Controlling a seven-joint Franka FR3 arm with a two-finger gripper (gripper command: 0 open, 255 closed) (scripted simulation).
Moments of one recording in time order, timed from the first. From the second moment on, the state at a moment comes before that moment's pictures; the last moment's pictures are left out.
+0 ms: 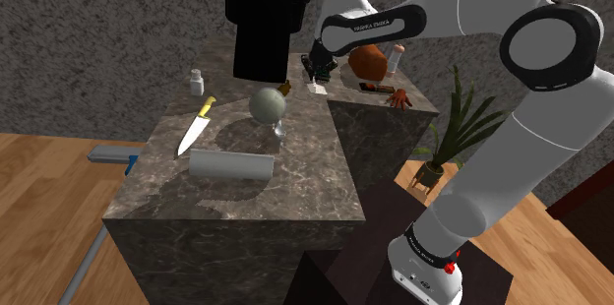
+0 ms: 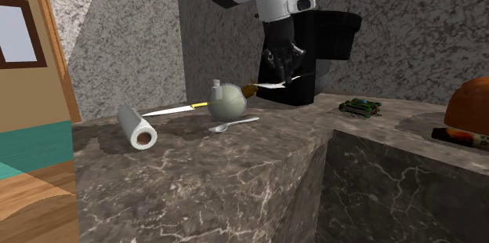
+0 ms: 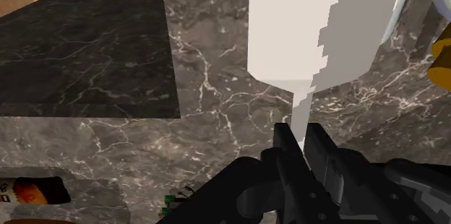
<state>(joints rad) -0.04 -0.03 0.00 -2.07 -0.23 2.30 0.70</state>
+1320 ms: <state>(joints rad) -0.29 0.18 -0.20 -1.81 -0.01 2.30 0.14</state>
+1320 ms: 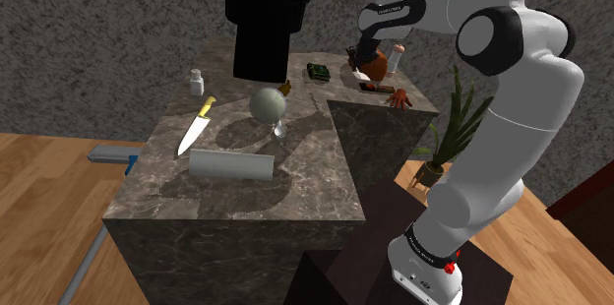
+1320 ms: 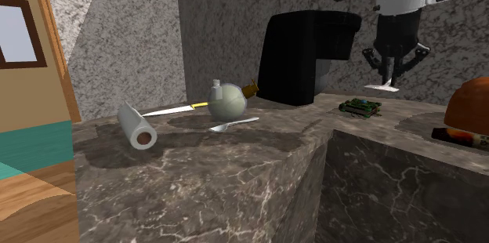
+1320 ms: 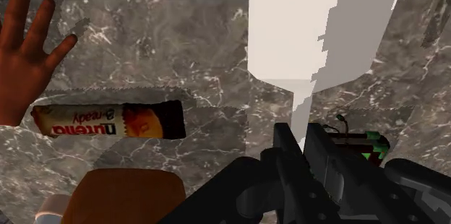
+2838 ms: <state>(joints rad) -0.36 0.36 -0.21 -1.82 0.08 2.49 0.01</state>
